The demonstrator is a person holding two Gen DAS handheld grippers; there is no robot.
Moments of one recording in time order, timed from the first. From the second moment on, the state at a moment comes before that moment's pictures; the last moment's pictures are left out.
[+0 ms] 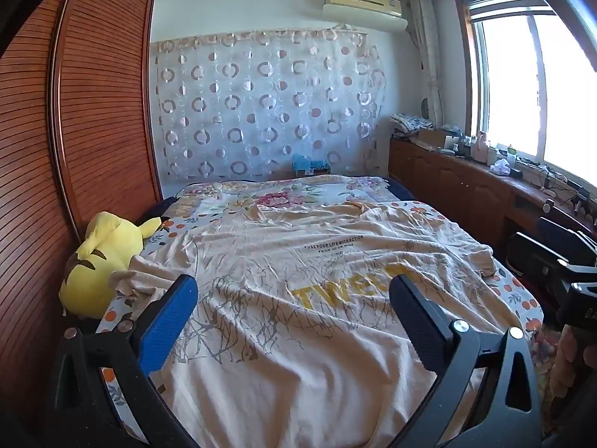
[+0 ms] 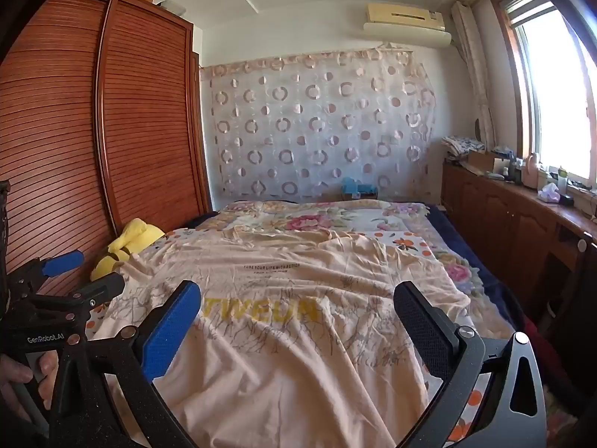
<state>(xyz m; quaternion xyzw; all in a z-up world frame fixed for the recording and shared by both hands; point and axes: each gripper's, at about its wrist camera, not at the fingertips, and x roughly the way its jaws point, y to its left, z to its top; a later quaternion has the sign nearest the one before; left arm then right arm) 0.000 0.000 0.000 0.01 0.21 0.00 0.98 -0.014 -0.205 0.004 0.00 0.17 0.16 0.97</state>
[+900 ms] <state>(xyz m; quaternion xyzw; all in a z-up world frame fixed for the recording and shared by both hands) 0.001 0.001 0.000 0.00 0.21 0.00 0.98 -0.013 -0.208 0.005 0.00 0.17 0.16 0.97</state>
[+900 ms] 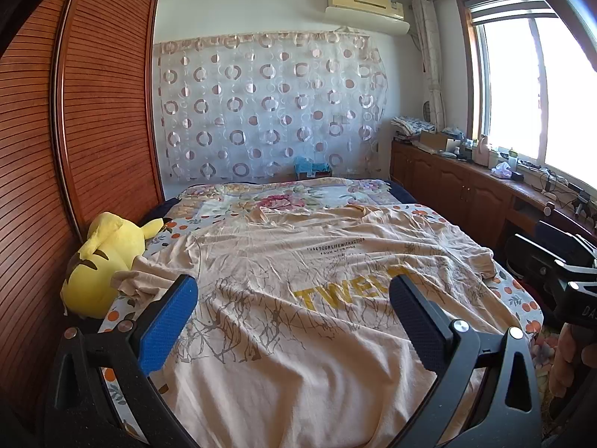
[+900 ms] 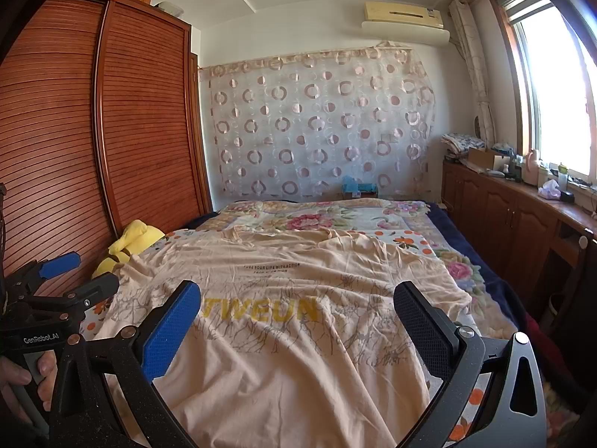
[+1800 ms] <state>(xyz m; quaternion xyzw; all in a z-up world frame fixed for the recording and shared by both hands) -0.002 0.002 0.015 0.00 0.20 0.00 0.98 -0.012 -0.207 0.006 0.00 0.17 0.17 0.97</state>
